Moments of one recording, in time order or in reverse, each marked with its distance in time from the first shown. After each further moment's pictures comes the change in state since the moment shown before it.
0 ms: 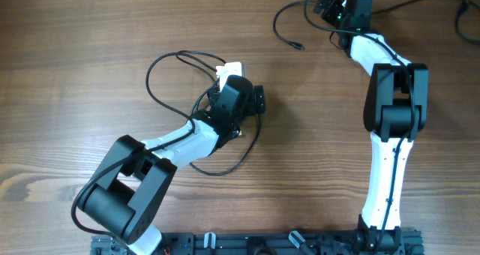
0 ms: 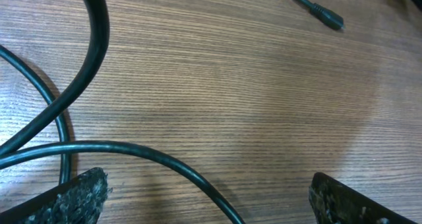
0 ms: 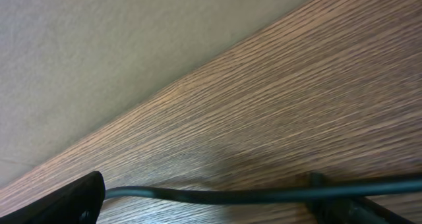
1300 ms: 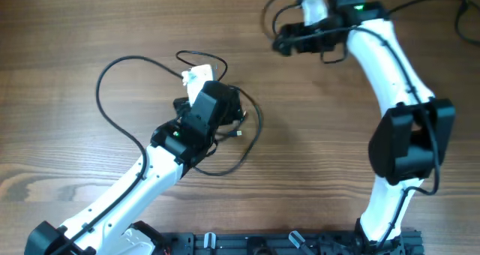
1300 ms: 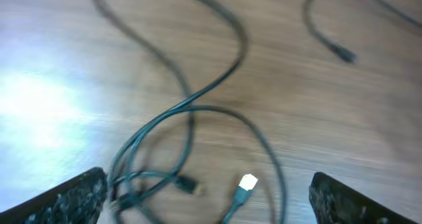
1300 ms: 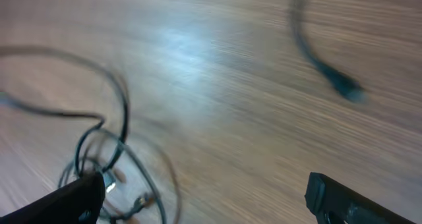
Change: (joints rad) left arm 0.003 -0.460 0.005 -0.543 -0.177 -0.090; right arm 0.208 -0.448 -0.011 -0.999 -0.400 -0.575
